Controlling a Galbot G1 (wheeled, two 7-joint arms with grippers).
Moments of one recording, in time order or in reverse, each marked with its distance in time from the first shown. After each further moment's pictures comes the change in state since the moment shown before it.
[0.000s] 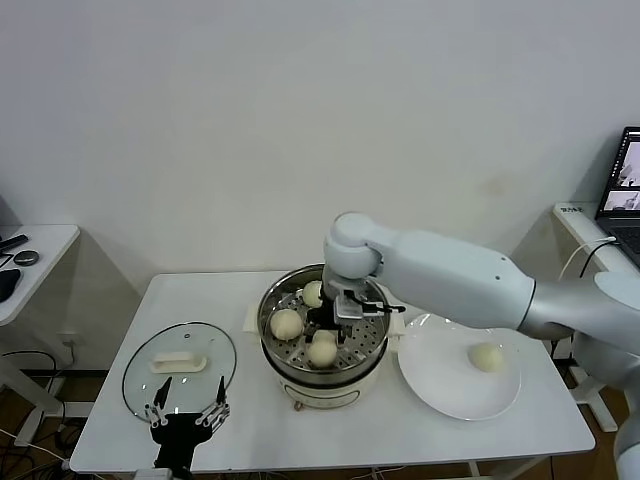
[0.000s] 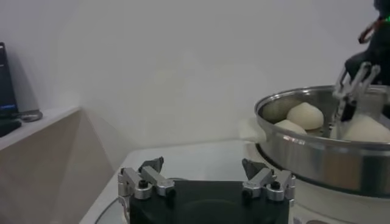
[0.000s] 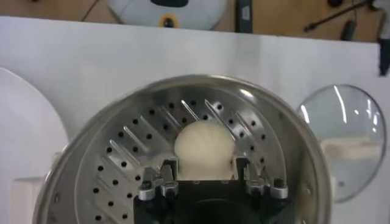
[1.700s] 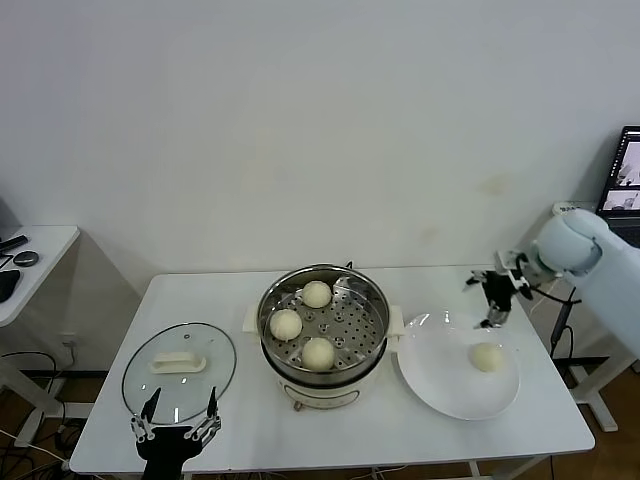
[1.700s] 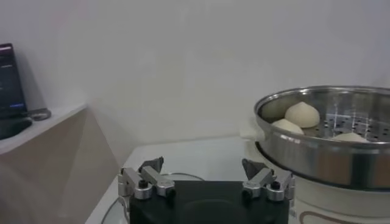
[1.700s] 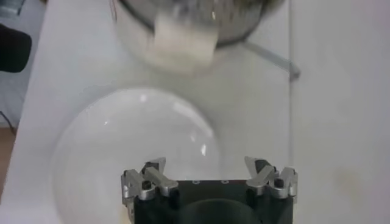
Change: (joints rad) left arm 0.109 0.010 -0.020 -0.091 -0.027 0.023 -0.015; right arm -0.371 -0.595 0.520 -0.115 0.106 -0.752 0.032
